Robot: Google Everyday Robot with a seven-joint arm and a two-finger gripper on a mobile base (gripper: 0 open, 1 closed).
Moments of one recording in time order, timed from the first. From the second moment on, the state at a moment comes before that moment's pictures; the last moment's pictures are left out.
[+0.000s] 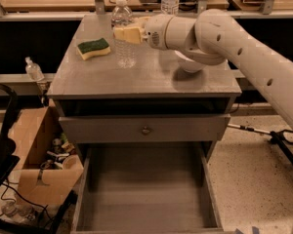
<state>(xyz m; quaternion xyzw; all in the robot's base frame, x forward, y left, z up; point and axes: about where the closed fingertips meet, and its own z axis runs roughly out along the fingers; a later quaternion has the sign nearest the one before) 0.746 0.038 0.965 -0.36 0.65 0.29 0.60</state>
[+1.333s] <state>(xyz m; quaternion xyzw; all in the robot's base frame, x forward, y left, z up) 0.781 0.051 0.917 -0.34 0.66 0.30 0.60</state>
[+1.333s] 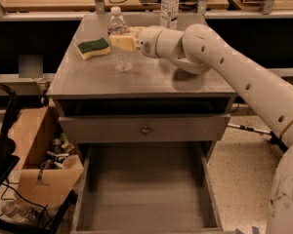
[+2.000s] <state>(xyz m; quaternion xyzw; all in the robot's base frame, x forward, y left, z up) 0.781 0.051 0.918 -0.34 0.66 0.30 0.60</state>
